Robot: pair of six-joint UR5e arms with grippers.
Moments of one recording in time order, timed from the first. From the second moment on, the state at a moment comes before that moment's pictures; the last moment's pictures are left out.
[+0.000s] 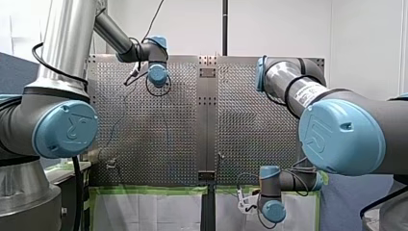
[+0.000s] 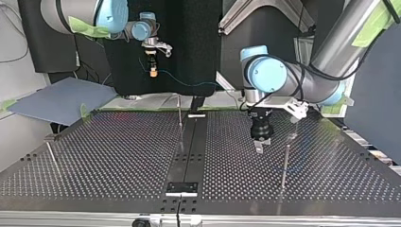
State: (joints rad) left arm -0.29 -1.75 -1.71 -2.75 -2.02 -0.90; right arm 1.99 -0.41 1.85 -1.23 1.62 1.39
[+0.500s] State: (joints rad) left arm -0.25 -1.76 -1.70 -2.62 -1.99 -0.79; right arm 1.99 -0.41 1.83 -1.21 1.62 1.40
